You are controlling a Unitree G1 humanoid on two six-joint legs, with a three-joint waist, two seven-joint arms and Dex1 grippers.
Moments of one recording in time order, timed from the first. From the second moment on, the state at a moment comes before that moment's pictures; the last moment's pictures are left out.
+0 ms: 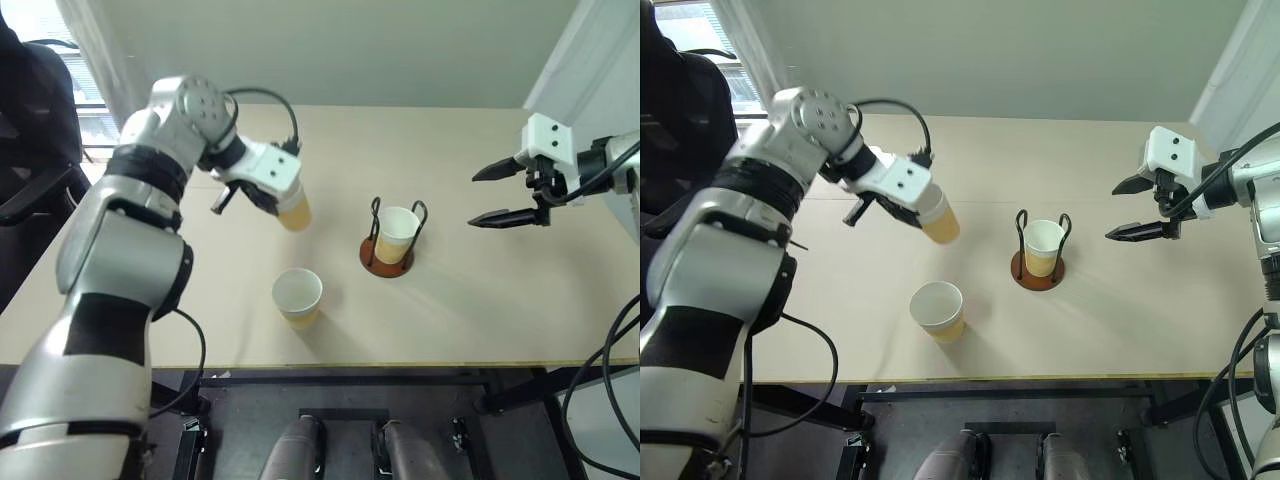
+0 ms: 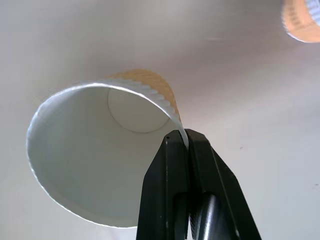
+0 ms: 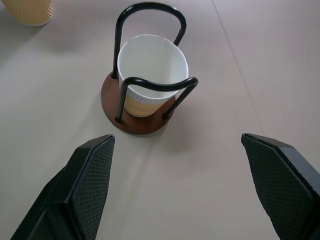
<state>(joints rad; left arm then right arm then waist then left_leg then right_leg) -1.65 0.58 -0.51 1.30 0.37 -0.50 -1.58 -1.05 -0.96 0.19 0.39 0.08 0.31 1.50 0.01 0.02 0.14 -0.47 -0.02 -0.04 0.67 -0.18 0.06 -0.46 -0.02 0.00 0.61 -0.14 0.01</state>
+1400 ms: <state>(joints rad) -1.82 0.34 -0.69 1.28 -0.02 -0.29 -1.59 -1.06 -1.11 0.15 0.29 0.32 0.44 1.61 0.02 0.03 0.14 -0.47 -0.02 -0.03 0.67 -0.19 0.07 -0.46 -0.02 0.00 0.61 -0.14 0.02</state>
